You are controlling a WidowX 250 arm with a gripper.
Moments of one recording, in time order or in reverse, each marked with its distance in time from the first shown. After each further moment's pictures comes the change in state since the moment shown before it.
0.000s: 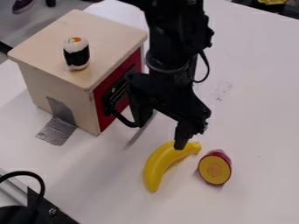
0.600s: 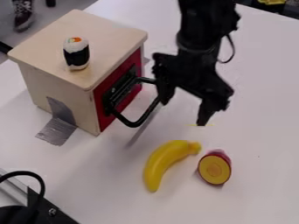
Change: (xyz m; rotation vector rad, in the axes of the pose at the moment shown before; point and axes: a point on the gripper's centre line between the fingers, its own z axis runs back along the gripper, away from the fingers) arm 0.053 -0.011 -0.005 0.022 -0.042 -0.038
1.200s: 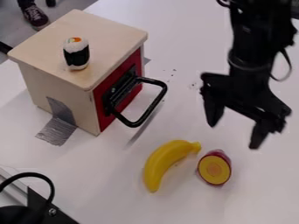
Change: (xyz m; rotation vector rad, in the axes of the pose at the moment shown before) arm -0.002 -0.072 -0.004 -0.139 0.023 -0.057
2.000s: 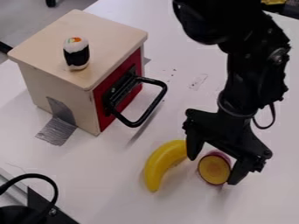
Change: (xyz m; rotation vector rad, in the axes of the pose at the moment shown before) arm -0.034 0.013 -0.032 0.117 0.090 0.083
